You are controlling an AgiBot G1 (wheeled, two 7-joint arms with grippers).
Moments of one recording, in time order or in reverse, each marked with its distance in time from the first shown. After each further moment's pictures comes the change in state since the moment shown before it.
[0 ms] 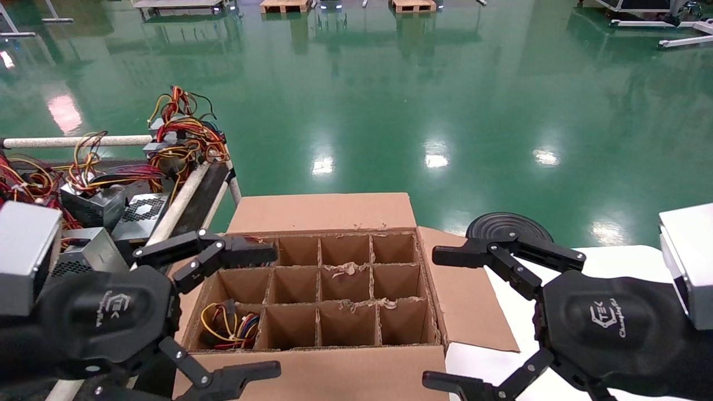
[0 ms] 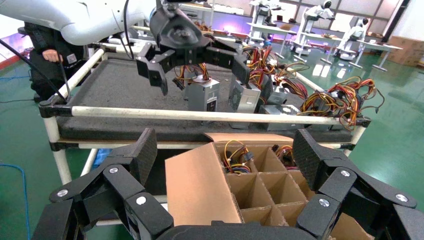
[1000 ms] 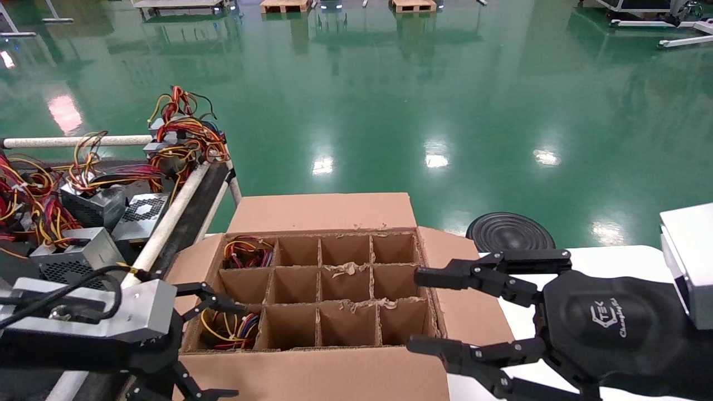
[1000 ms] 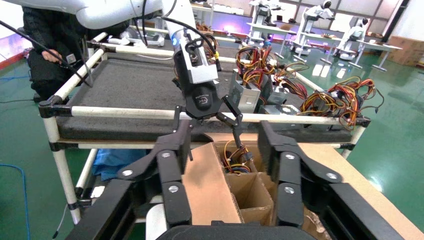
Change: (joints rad) left arm -0.364 0.026 0.367 0.141 0.476 0.052 0.101; right arm 0.000 0.000 0.000 0.000 0.000 0.000 0.000
